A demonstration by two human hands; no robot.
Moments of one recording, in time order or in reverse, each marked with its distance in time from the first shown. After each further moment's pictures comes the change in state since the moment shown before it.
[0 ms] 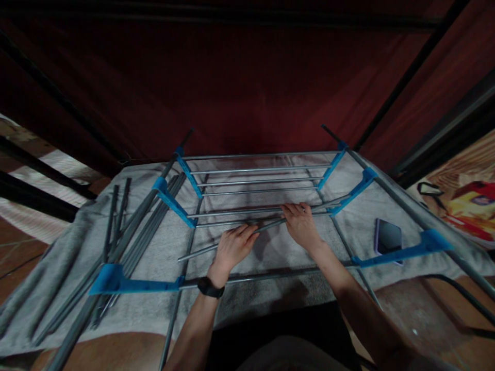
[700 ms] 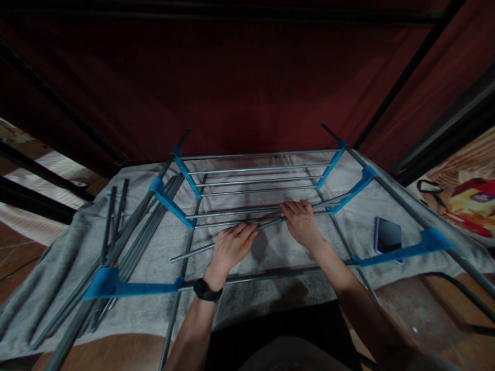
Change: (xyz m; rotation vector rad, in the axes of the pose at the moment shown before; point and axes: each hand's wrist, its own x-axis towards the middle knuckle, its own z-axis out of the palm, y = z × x) left_hand 0.007 0.006 -0.018 0.053 0.015 0.051; right_hand 0.001 -0.001 -0.014 0.023 0.047 -0.003
